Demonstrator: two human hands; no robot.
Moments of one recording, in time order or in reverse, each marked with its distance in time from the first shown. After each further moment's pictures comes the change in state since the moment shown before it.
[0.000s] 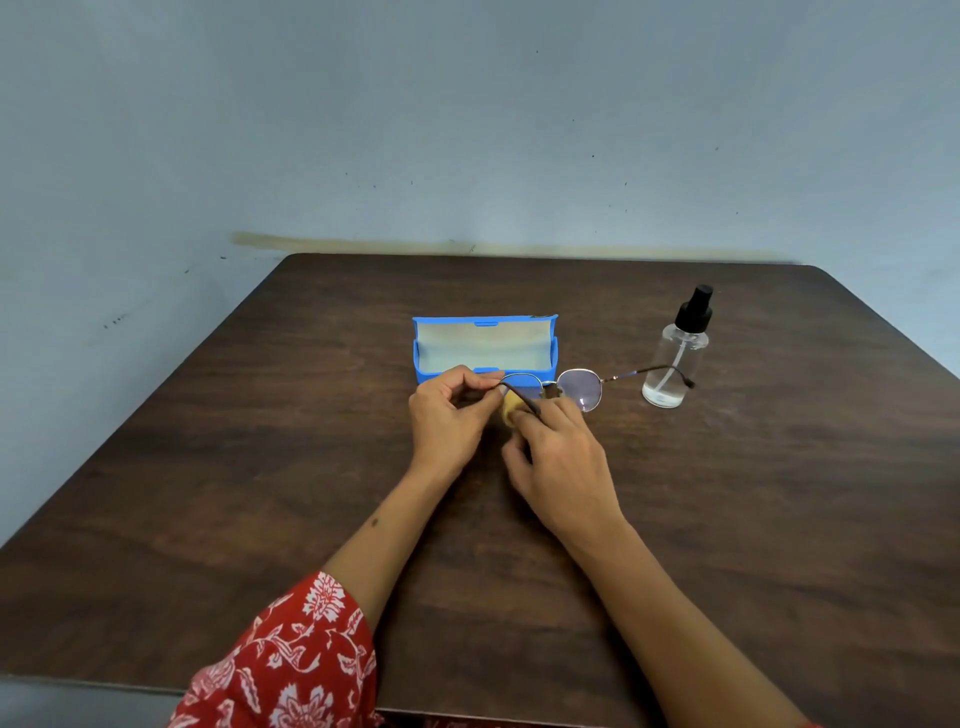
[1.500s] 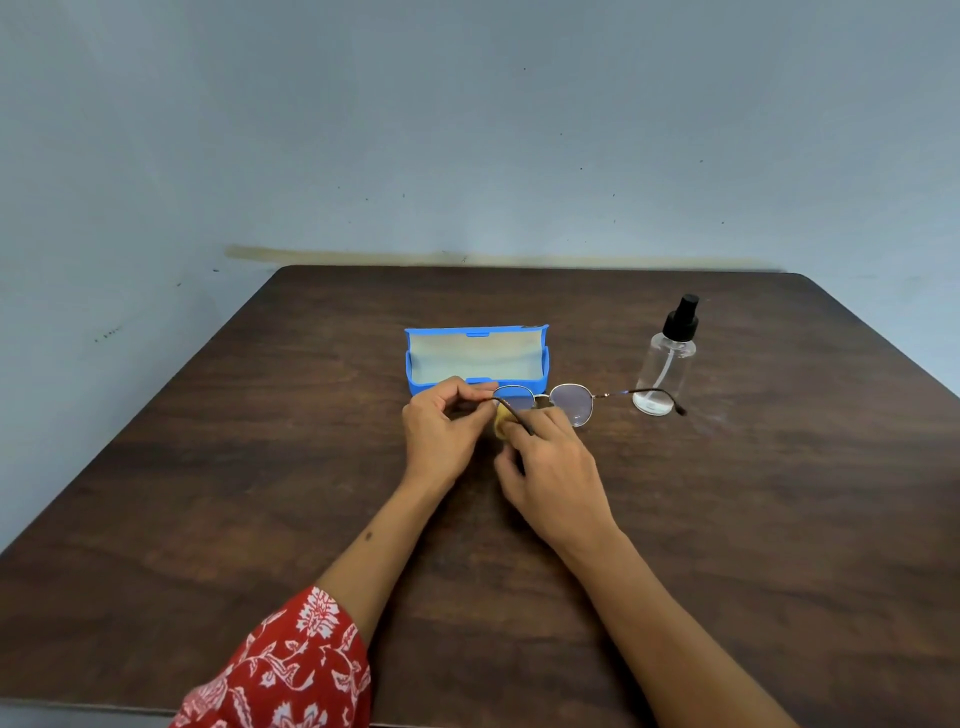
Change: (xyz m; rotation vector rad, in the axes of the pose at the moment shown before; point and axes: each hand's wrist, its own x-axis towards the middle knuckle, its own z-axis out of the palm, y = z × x) left_hand 0.000 -0.001 -0.001 0.048 -0.027 0.012; right_hand 0.000 0.001 -0.001 0.032 -0.045 0.000
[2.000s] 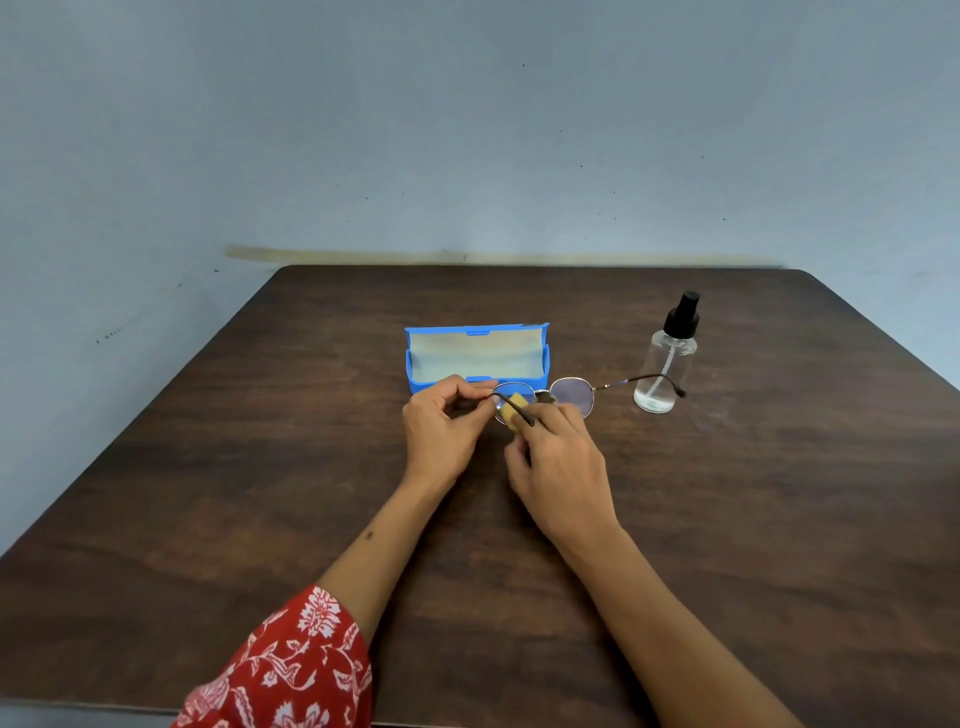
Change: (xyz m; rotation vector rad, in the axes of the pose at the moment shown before) left_hand -0.001 0.001 0.001 -0.011 0.012 0.018; right_hand 0.001 0.000 -0.002 -0.013 0.038 0.074
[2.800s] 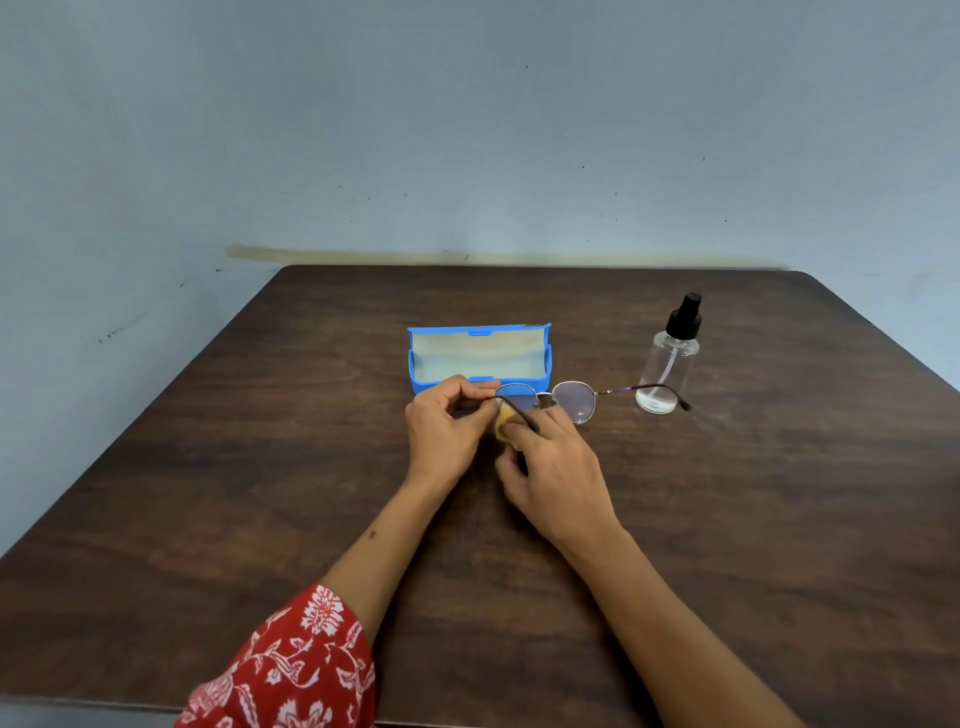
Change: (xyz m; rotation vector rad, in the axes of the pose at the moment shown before) left_hand 0.002 -0.005 0.000 0.002 -0.003 0.006; right_hand -0.001 -0.001 0.001 0.014 -0.042 -0.079
